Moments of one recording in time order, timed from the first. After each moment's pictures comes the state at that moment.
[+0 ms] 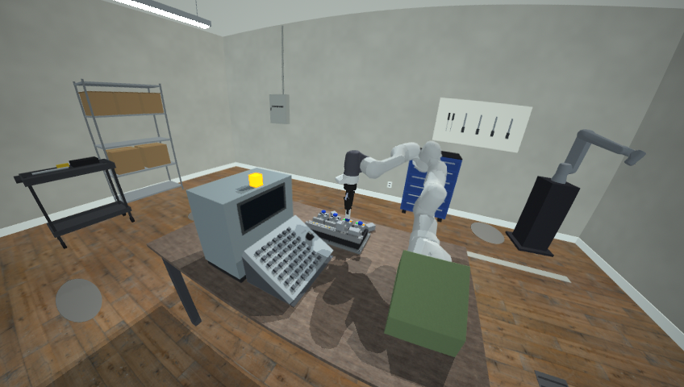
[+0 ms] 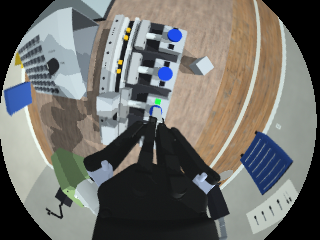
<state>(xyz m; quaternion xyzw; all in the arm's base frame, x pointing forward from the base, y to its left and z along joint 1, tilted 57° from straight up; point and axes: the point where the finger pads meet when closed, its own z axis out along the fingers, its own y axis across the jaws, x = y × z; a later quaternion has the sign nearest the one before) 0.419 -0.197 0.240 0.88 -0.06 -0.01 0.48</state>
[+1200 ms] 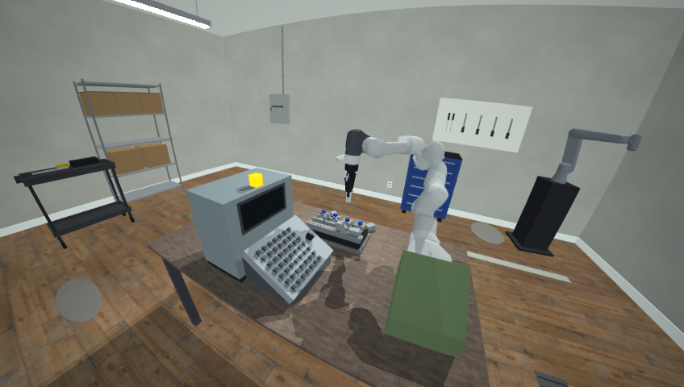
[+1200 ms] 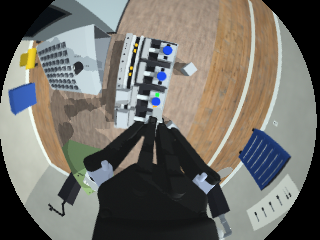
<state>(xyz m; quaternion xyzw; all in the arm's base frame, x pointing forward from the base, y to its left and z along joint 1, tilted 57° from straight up) 0.433 -0.102 0.302 0.88 -0.06 -0.01 0.47</state>
